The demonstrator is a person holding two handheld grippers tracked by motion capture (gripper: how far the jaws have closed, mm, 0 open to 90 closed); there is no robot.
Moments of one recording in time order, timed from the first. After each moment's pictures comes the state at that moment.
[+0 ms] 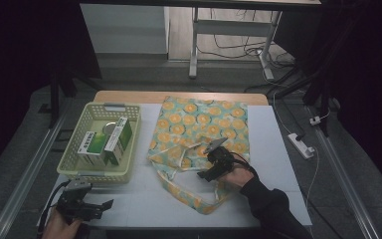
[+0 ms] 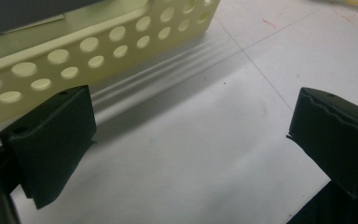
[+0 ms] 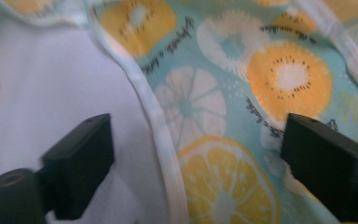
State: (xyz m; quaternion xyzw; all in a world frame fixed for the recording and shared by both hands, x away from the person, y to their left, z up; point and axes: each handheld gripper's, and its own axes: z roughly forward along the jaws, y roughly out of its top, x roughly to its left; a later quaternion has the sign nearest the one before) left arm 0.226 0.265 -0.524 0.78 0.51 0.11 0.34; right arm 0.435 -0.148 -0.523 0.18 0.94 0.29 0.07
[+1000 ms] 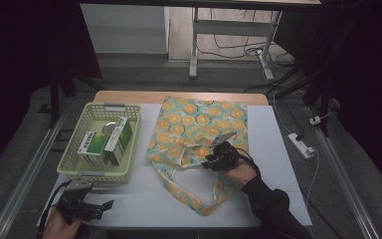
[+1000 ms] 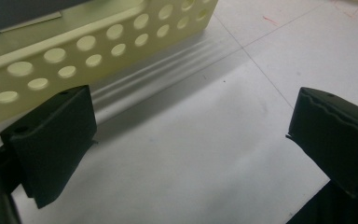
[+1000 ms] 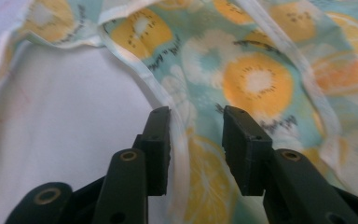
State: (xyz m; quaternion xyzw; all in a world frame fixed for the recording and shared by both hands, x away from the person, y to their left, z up) left arm 0.226 0.264 -0.524 0.78 0.51 0.11 0.33; right arm 0.442 -0.161 -0.503 0.21 0.92 0.32 0.05
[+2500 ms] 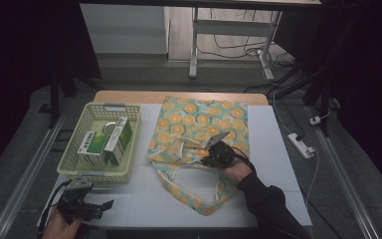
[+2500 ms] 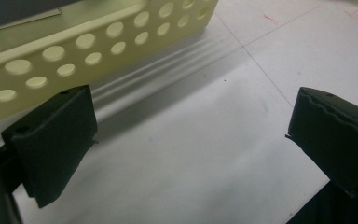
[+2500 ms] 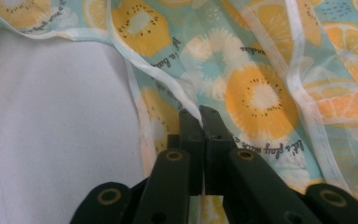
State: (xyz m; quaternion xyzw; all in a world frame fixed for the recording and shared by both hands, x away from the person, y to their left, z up) left arm 0.228 0.265 -0.524 0.78 0.51 0.11 0.33; right arm 0.452 -0.148 -0.515 0.17 0.94 0.30 0.06
